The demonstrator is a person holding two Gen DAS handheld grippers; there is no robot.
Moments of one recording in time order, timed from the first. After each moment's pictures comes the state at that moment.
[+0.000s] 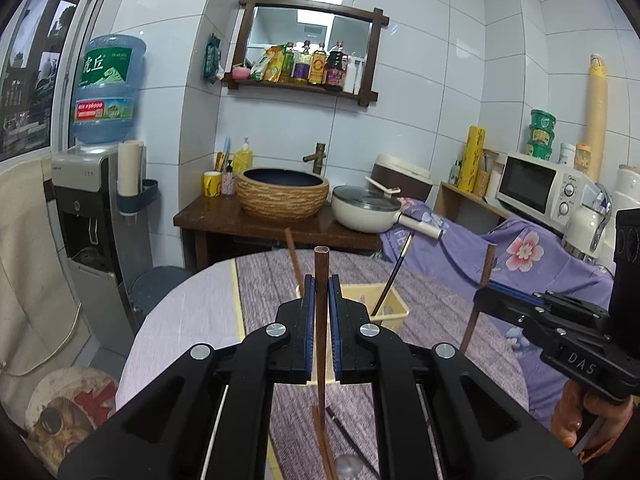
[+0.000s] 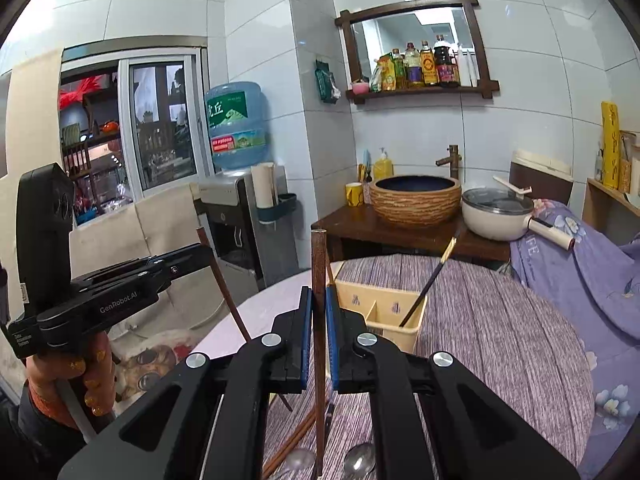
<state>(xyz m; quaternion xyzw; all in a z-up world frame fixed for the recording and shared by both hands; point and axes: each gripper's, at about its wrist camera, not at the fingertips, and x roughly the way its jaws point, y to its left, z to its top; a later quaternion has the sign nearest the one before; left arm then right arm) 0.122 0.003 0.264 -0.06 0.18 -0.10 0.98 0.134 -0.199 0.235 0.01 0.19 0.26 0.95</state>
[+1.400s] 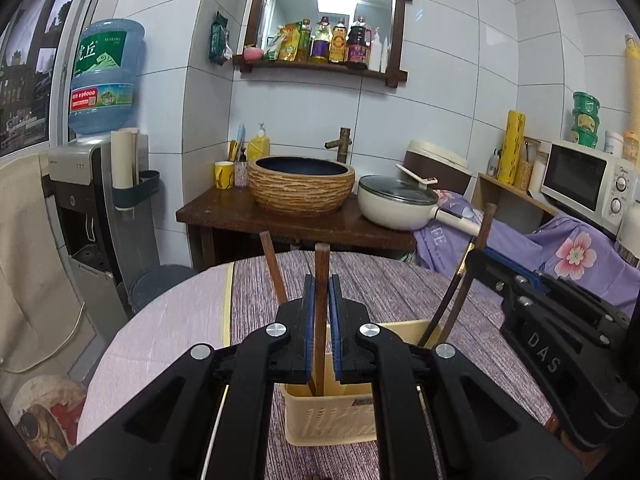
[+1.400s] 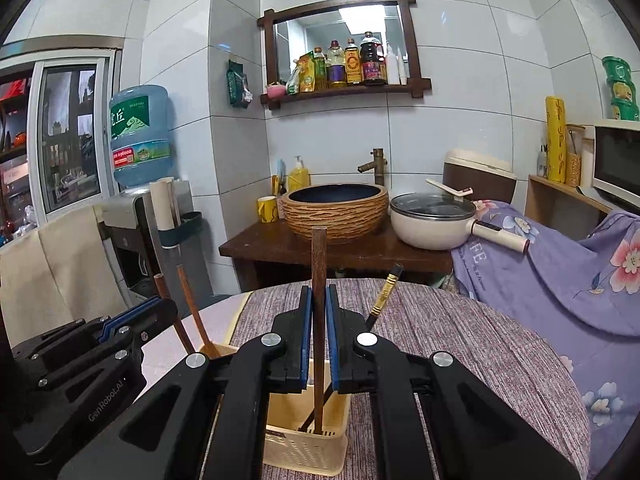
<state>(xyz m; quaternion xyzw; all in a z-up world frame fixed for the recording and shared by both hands) 0.255 -0.042 0.204 -0.05 0.20 -0.04 0.98 0.253 -0.192 0.196 0.01 0.17 0.10 0.98</state>
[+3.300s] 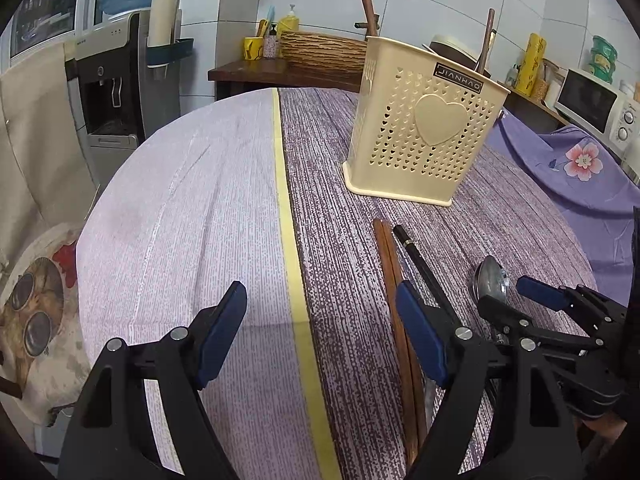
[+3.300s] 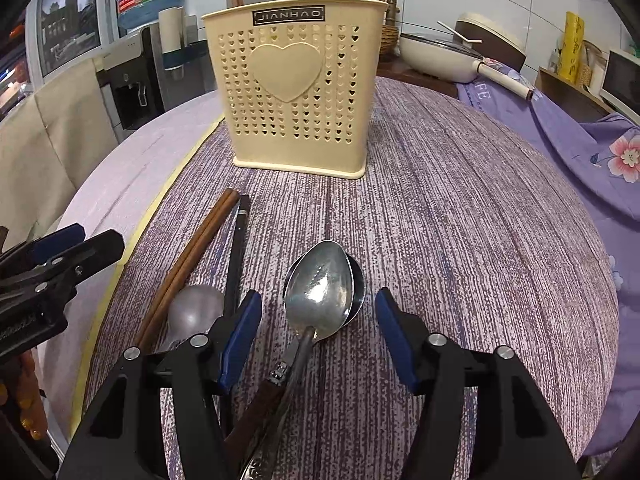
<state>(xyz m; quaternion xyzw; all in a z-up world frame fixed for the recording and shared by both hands) 0.122 0.012 0.042 -0.07 0.37 -0.04 0.92 0.136 -0.175 0.022 -0.06 0.41 0.09 0.91</state>
